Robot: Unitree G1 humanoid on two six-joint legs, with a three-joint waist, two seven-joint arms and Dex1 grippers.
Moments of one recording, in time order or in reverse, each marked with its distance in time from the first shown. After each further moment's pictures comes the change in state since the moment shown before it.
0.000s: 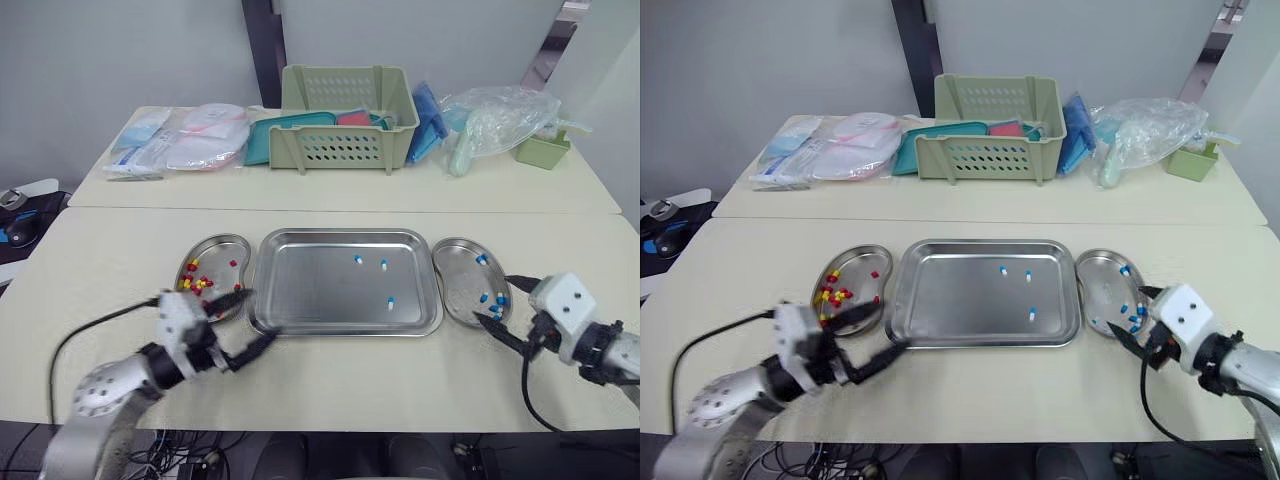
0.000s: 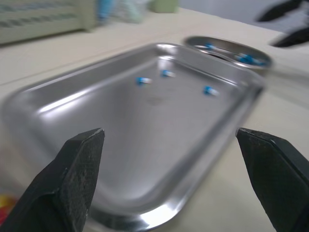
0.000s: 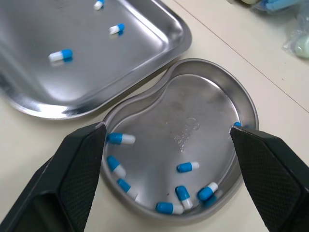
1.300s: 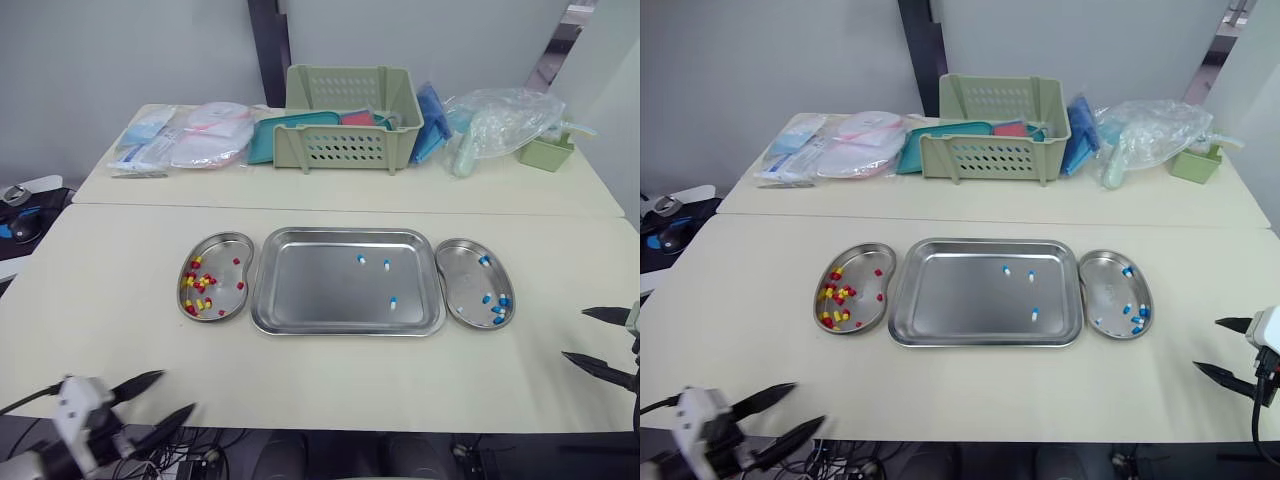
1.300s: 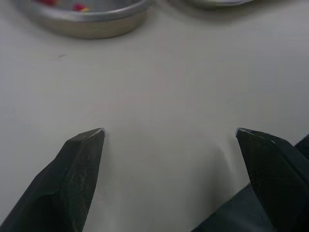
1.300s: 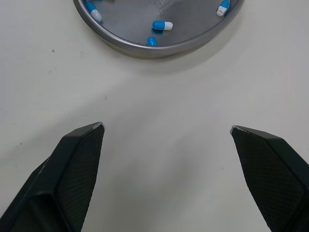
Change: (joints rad) left arm 0.352 -0.026 0.131 0.118 0.078 -0.166 -0.246; right arm 0.085 -0.244 -0.219 0.528 0.047 -0.281 0.399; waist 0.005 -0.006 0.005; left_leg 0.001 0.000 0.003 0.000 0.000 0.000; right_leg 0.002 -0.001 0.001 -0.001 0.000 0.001
